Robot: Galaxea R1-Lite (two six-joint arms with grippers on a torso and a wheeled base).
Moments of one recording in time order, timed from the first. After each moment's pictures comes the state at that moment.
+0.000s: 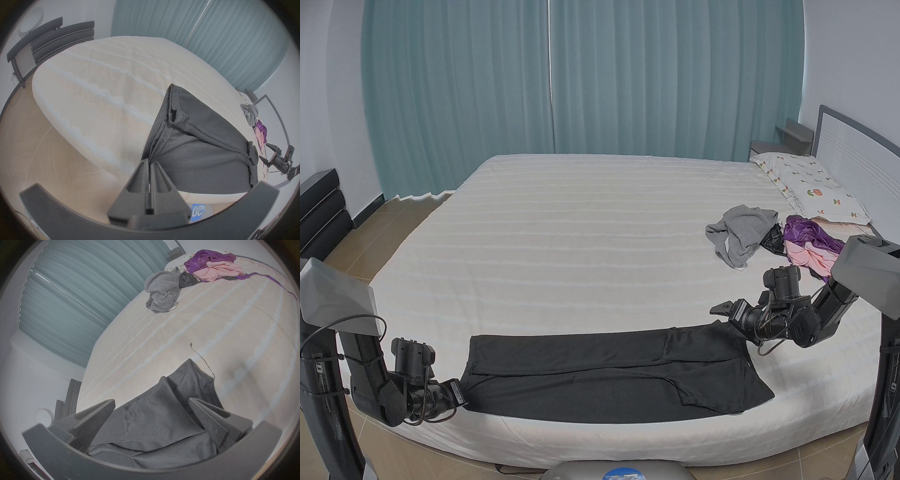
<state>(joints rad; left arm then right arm) -0.04 2.23 -0.25 -1.05 -0.02 -0.51 0.15 2.30 -0.91 -0.67 0.18 0.74</state>
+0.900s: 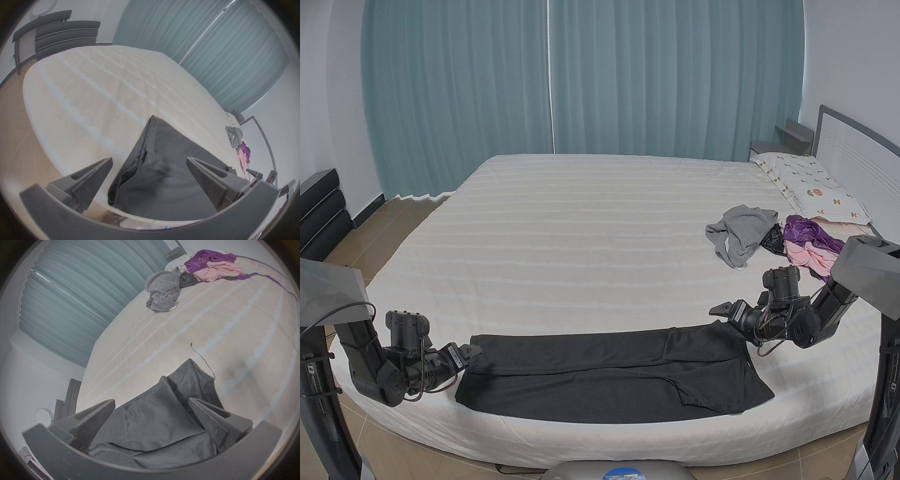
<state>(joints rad) -0.02 2.18 -0.39 -1.04 -0.11 -0.63 0.15 2.30 -0.91 -0.67 0.18 0.74</state>
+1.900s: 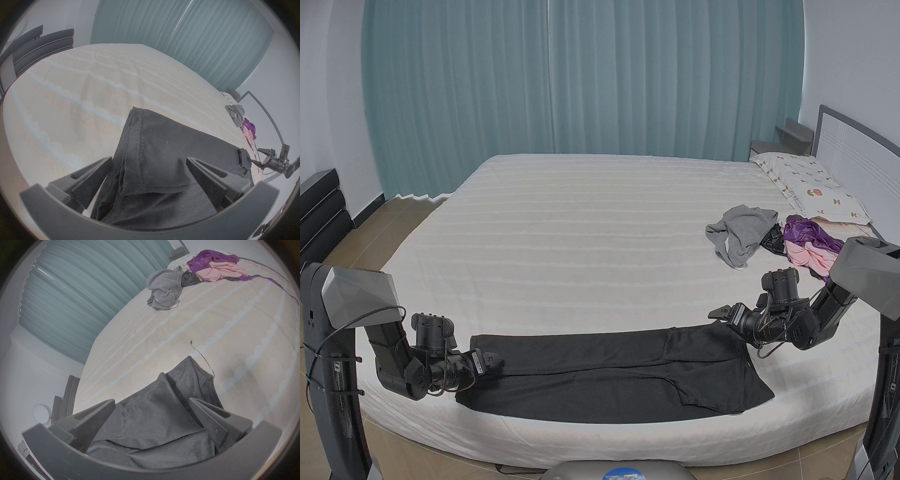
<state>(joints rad) -0.06 2.35 -0.57 -0.99 -0.13 -0.44 0.16 2.30 -0.90 -0.67 0.18 0.71</state>
